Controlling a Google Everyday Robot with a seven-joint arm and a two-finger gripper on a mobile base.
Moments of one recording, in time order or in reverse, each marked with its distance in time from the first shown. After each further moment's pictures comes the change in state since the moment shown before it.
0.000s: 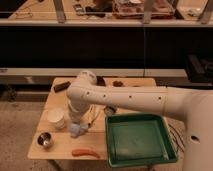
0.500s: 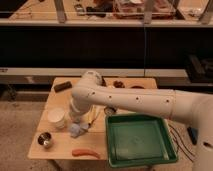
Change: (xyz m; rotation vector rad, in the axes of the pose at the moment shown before) arm 0.003 -0.003 -0.018 0.069 0.067 -0.015
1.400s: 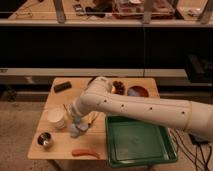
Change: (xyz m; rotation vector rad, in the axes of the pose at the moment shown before) arm 0.012 -0.025 -0.009 0.119 0.178 -0.068
